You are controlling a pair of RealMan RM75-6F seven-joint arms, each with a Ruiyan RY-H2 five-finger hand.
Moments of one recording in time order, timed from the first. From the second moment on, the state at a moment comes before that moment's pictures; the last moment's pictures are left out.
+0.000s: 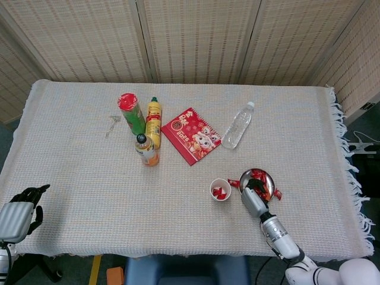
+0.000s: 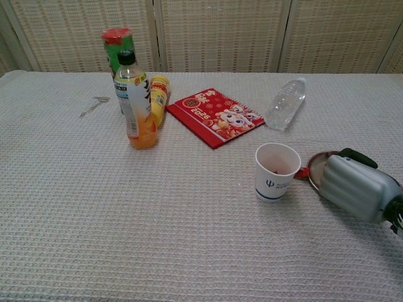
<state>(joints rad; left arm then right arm) -0.13 -1.15 -0.01 -1.52 1.48 1.40 0.10 0.47 -1.78 -0.07 -1.00 -1.47 1.15 -1.60</state>
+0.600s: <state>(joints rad) -0.13 -1.15 -0.01 -1.52 1.48 1.40 0.10 0.48 -1.70 -0.02 -1.14 -1.51 1.23 -1.59</state>
